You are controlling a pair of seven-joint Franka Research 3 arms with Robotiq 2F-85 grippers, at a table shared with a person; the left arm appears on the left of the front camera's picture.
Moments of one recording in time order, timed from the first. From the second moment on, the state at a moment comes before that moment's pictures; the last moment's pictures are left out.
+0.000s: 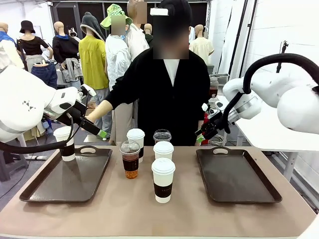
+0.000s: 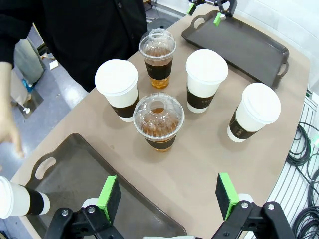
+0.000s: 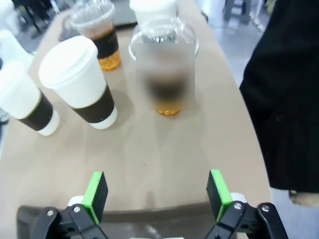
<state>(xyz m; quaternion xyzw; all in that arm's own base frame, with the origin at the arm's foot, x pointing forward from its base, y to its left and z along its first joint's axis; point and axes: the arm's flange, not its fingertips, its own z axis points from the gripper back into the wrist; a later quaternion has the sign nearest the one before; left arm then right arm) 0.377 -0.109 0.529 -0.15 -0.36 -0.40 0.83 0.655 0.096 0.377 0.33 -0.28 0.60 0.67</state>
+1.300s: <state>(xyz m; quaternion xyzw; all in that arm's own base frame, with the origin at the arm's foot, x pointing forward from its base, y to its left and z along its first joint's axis) 0.377 -0.109 0.529 -0.15 -0.36 -0.40 0.83 0.658 0.115 0.313 0.41 -0.34 0.57 0.62</state>
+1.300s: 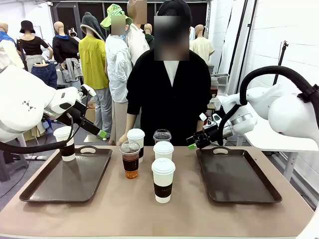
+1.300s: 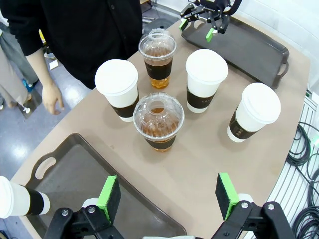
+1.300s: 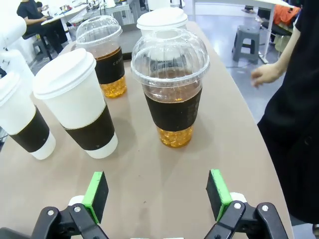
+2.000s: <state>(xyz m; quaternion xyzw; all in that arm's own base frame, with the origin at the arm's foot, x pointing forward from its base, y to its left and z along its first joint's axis) 0.377 -0.109 0.529 -0.15 -0.36 -0.40 0.83 0.662 0.135 0.290 0.43 -0.36 0.56 0.61</state>
